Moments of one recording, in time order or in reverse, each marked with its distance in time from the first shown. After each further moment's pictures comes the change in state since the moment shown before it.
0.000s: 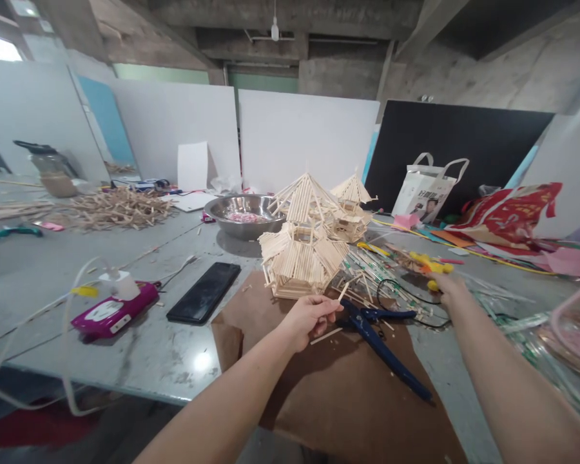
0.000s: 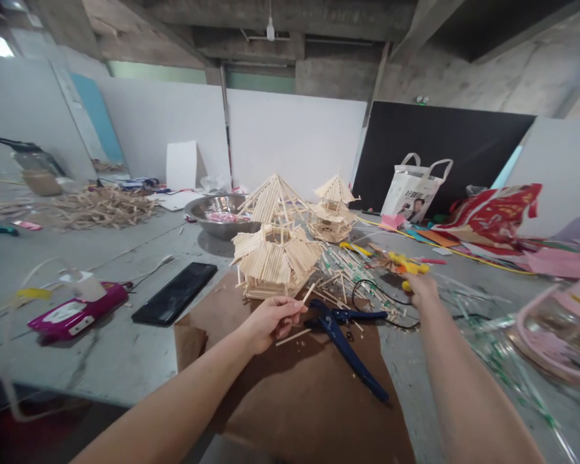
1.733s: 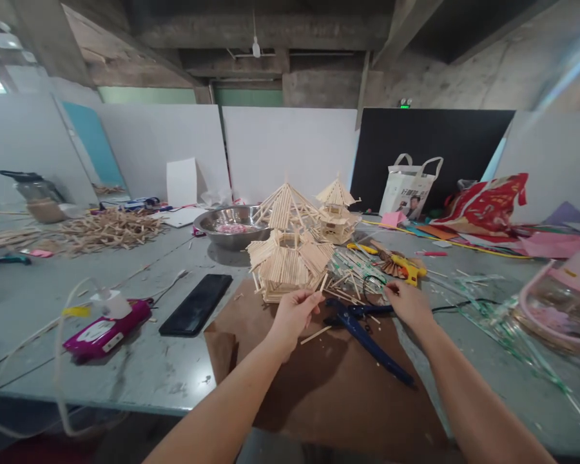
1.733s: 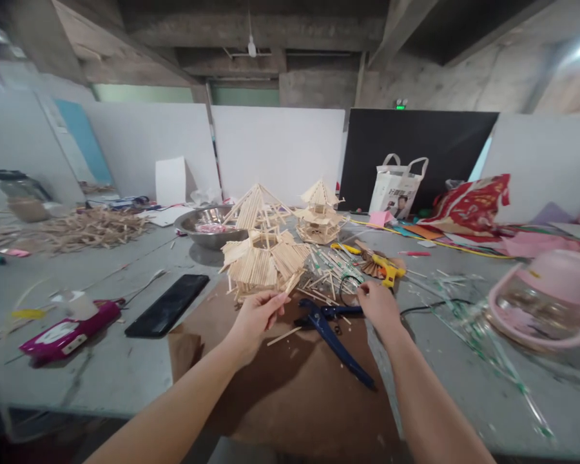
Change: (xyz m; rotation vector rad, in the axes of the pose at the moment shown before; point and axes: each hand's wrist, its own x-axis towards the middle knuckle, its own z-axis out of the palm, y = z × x) left_hand -0.013 0.018 0.020 0.246 0.287 0.235; right_hand -0.102 -0.008 0.006 -0.866 -0.255 -0.538
